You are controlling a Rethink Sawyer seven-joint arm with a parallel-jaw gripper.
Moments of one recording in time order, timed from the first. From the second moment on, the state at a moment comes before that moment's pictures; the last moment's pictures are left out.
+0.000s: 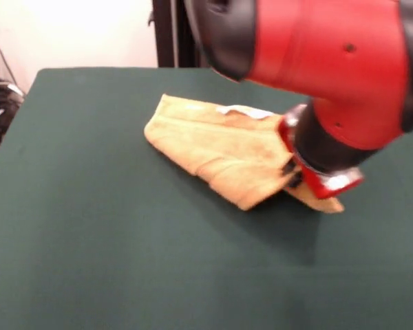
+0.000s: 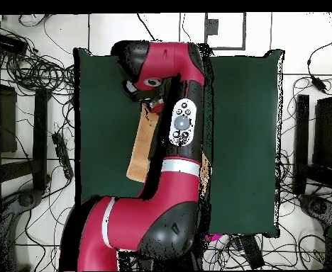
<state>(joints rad) 0.05 0.12 -0.38 0.31 0.24 1.62 2.76</state>
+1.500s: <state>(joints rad) 0.19 0.05 -0.76 0.54 0.51 1.47 2.76</state>
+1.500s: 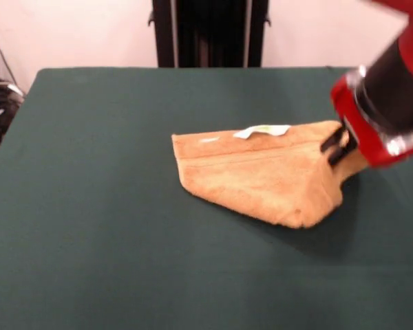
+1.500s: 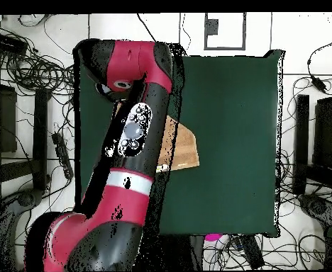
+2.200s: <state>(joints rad) 0.17 -0.25 -0.60 0.96 0.43 1.14 2.73</state>
